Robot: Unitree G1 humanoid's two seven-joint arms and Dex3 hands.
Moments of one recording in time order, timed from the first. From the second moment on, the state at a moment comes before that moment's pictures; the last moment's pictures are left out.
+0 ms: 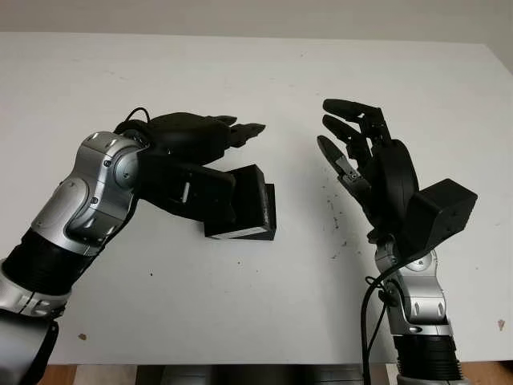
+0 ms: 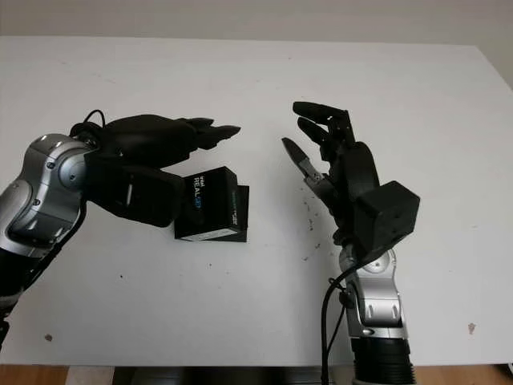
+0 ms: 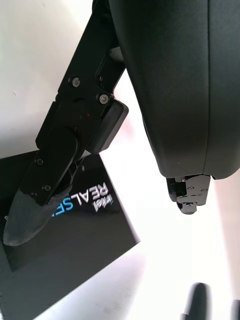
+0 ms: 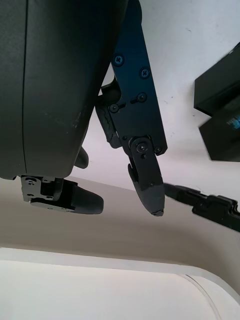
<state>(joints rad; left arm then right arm) -0.77 0.64 -0.33 -0.06 0.60 0.16 -0.71 -0.28 -0.11 -0.09 -0.03 0.06 0.00 0.08</state>
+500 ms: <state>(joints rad) -0.78 0.58 -0.30 0.00 0.57 0.16 -0.63 -0.27 -0.11 -0.07 -0.04 0.04 0.02 0.07</state>
